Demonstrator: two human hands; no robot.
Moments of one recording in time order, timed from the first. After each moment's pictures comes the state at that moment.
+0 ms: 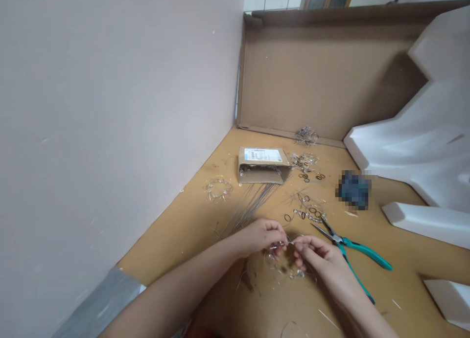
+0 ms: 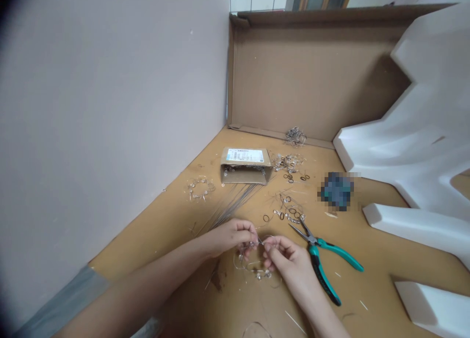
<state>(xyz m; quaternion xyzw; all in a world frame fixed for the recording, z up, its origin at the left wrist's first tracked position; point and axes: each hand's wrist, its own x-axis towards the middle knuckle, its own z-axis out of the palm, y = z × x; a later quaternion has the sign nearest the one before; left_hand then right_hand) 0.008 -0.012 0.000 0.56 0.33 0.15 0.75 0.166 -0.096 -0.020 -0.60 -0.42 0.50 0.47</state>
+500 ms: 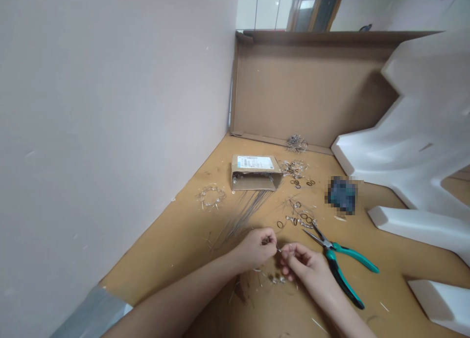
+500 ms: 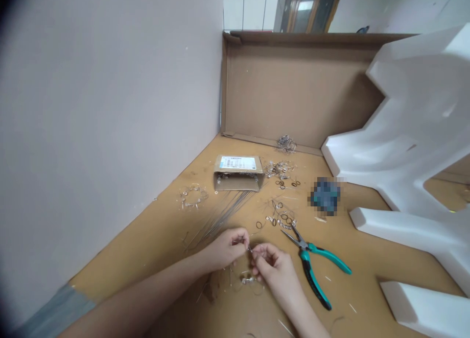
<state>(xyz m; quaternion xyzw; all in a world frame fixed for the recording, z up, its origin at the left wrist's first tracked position) 0.014 -0.015 -0.022 0.66 0.37 0.20 0.62 0.154 -0.089 -0.020 -0.60 -0.43 0.50 0.46</state>
